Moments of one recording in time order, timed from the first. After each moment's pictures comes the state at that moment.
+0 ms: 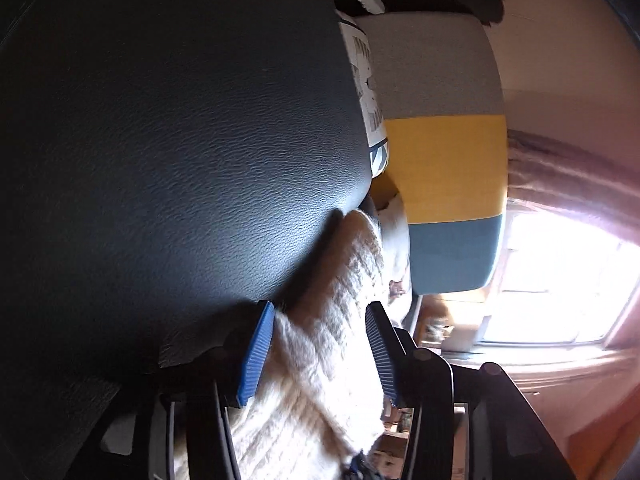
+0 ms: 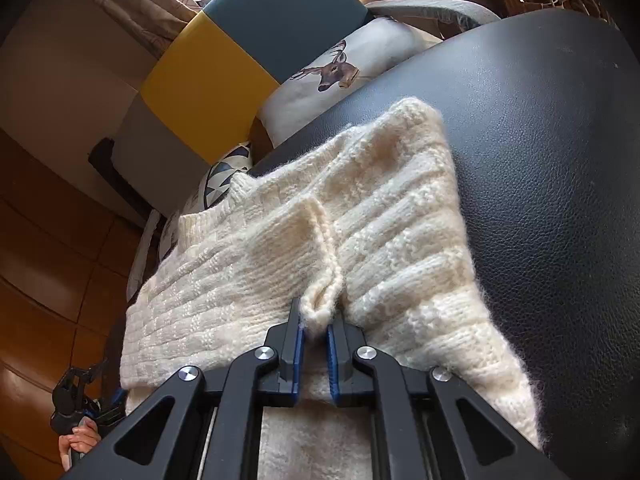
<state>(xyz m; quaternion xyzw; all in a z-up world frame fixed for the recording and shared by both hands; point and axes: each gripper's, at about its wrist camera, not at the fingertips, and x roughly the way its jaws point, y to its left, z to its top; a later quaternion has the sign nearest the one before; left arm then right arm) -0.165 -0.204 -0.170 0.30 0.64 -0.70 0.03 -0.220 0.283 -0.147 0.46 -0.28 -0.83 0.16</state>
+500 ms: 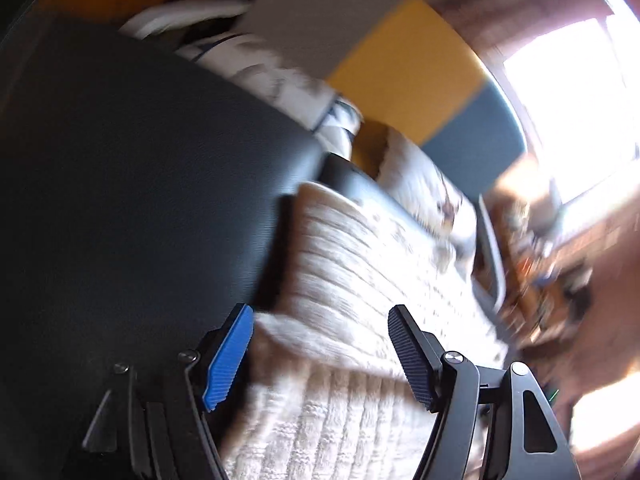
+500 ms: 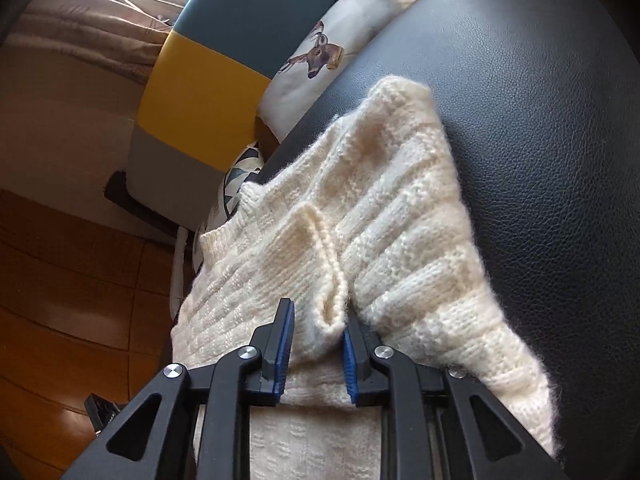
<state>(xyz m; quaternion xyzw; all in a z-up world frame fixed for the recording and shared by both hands) -0.187 -0.163 -0.093 0.43 0.32 -0.85 0.02 -0.232 0.304 -0.157 0.48 -0.39 -0.76 0.18</state>
